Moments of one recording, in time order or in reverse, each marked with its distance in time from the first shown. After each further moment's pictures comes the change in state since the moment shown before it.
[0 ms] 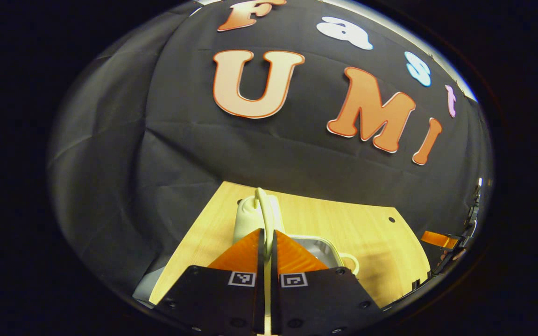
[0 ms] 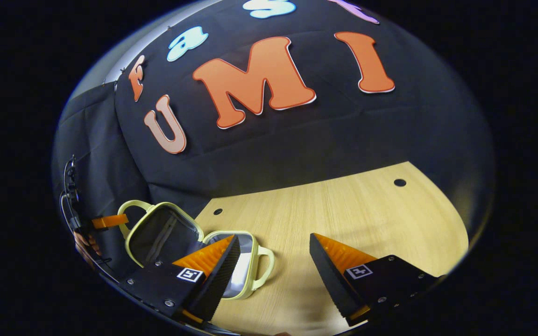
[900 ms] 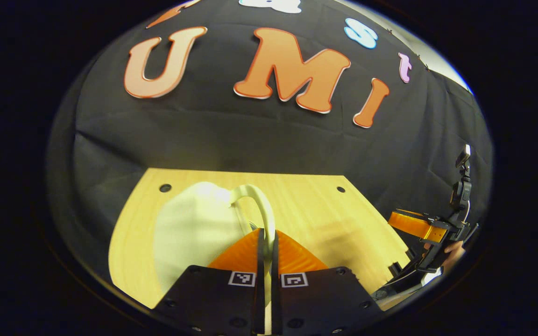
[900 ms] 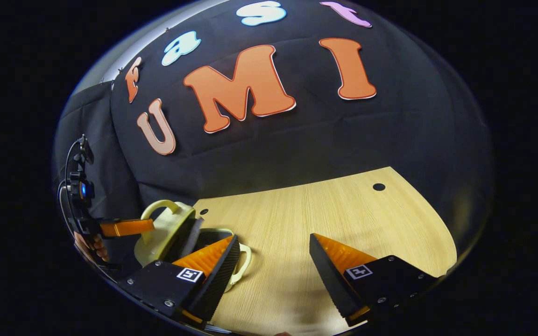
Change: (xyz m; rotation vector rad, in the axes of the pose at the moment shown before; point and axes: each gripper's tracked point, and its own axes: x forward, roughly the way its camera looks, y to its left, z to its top) left arm 0.058 -0.205 -0.072 0.104 0.185 -0.339; right arm -0.031 -0.047 -0.007 0.026 -0.001 -0.057
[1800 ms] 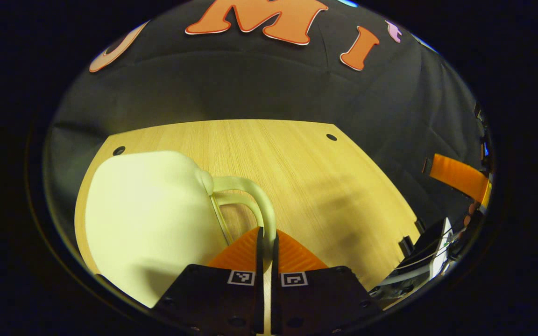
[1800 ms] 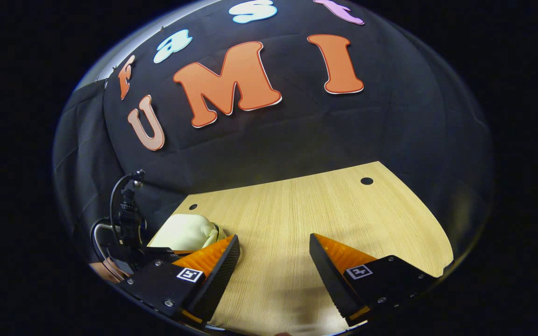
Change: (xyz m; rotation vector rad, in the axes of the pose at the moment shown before) left arm 0.112 -0.054 -0.118 0.093 0.242 0.004; right arm -0.002 -0.024 -0.015 -0.009 0.027 -0.055
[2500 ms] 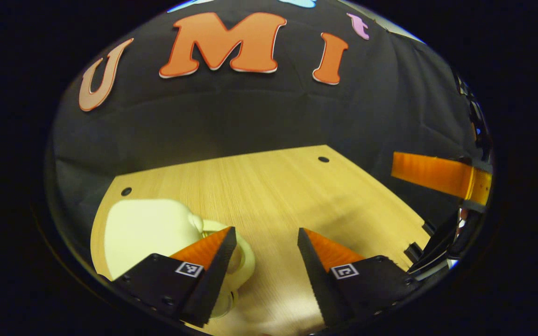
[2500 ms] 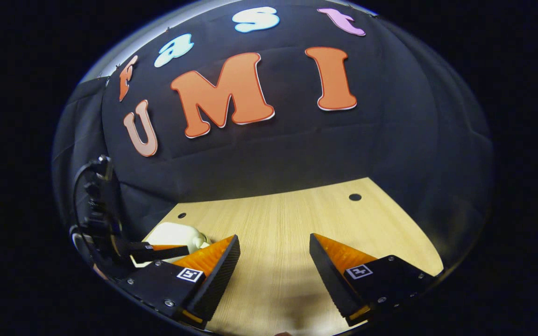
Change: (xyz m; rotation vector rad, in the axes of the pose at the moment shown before) left arm -0.041 -0.050 0.074 0.116 -0.257 0.023; right arm -0.006 -0.019 0.037 -0.053 -0.133 -0.070
